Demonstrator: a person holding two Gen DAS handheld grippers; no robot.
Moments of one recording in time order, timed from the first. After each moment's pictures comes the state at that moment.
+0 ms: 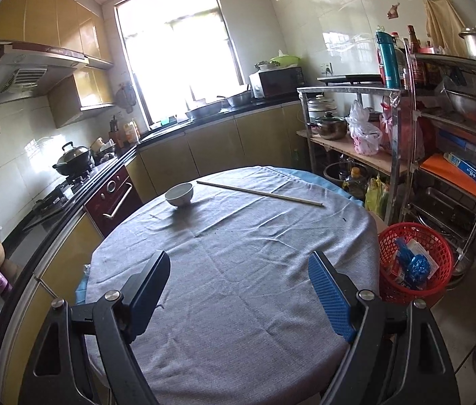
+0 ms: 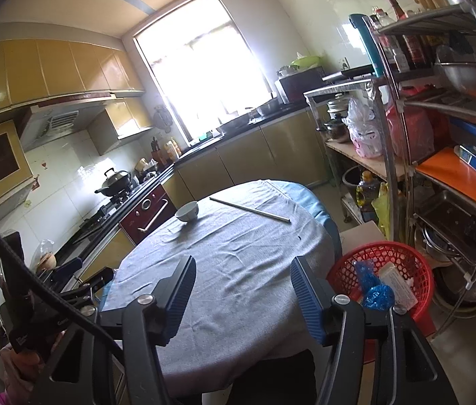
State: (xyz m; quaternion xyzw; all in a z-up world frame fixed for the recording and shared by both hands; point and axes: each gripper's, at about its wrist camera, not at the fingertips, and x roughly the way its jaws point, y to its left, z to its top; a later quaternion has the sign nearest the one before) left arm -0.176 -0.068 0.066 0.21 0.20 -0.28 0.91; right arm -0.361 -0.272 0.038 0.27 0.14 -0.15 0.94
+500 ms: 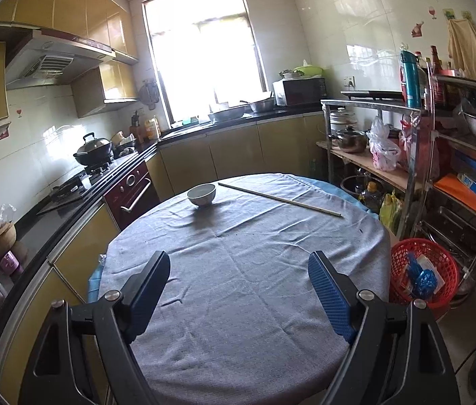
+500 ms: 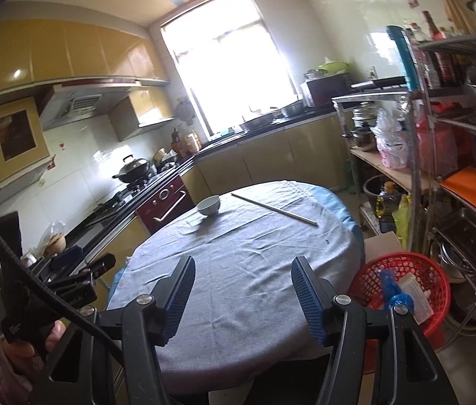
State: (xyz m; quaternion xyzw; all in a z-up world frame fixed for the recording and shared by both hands) left arm -0.172 -0.035 0.078 0.17 0.20 -0.25 0.93; right arm -0.335 -0.229 0.049 0.23 0.15 -0.11 0.96
